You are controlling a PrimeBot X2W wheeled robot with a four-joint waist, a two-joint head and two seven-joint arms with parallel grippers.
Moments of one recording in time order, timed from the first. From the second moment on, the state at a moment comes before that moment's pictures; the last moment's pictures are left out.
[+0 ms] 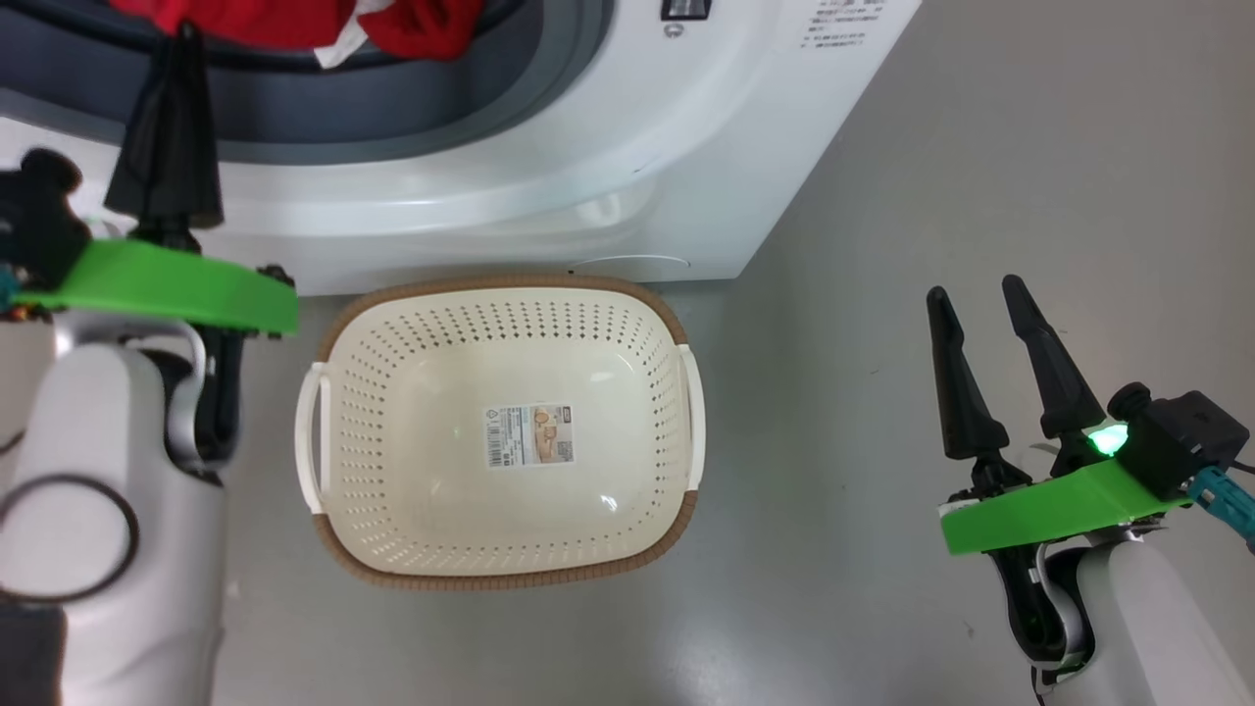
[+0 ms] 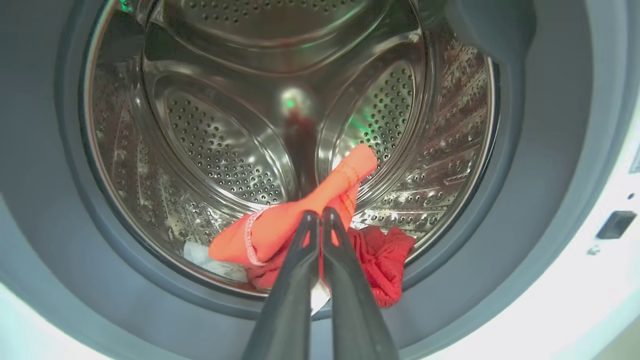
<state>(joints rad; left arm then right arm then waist) -0.82 0.15 -0.02 0.50 -0.30 -0.11 -0.25 -0.26 -0.05 0.04 0.18 0.40 0.12 -0.26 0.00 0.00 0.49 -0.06</state>
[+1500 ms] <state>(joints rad) -0.32 0.10 -0.05 0.08 -0.29 -0.13 -0.25 -0.23 -0.05 0.05 0.17 0.38 0.12 -0.26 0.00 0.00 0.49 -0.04</state>
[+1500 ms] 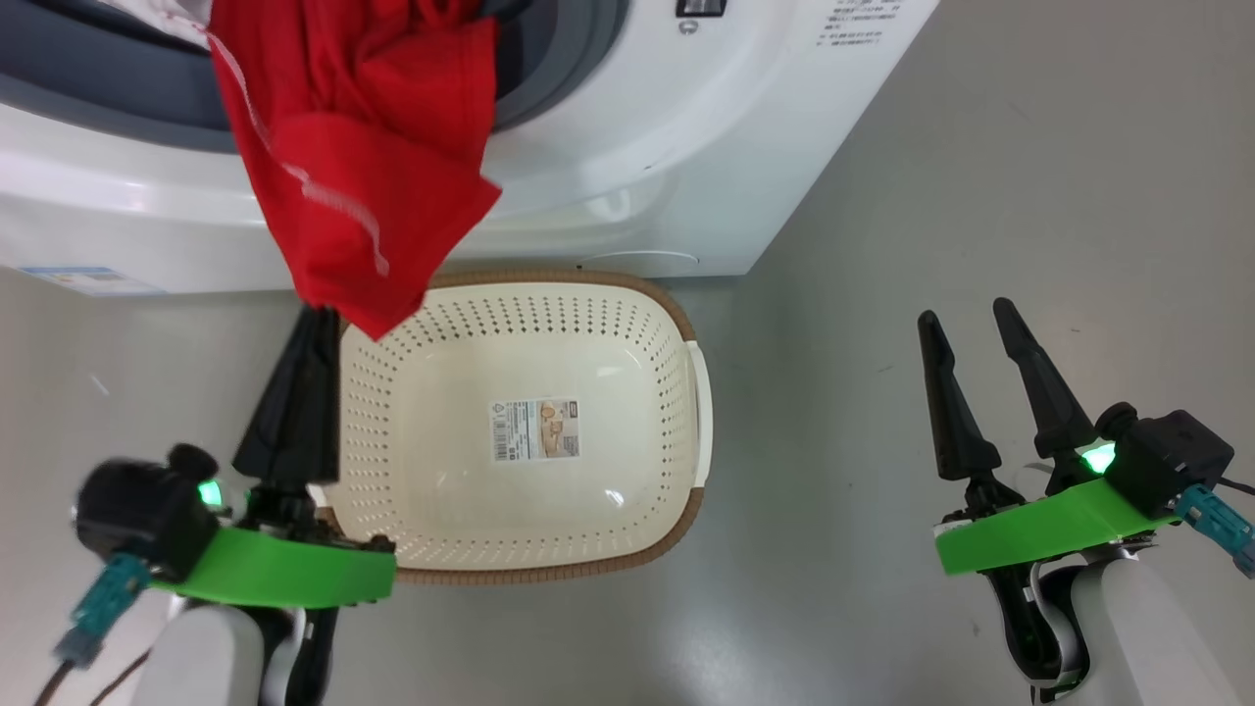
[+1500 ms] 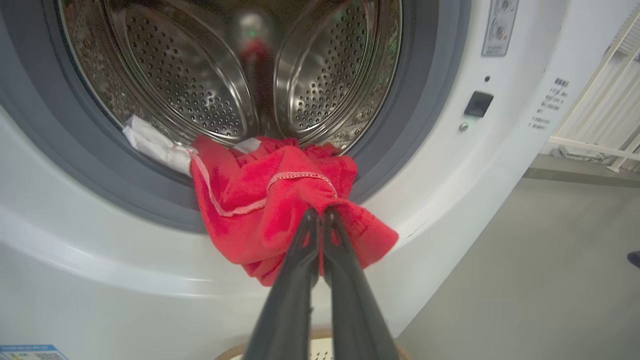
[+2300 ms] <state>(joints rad) -0.71 0.16 -0.18 0.78 -0.26 -0.13 -0.25 -0.30 -0.05 0.06 0.15 0.38 0.12 -0.26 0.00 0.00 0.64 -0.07</state>
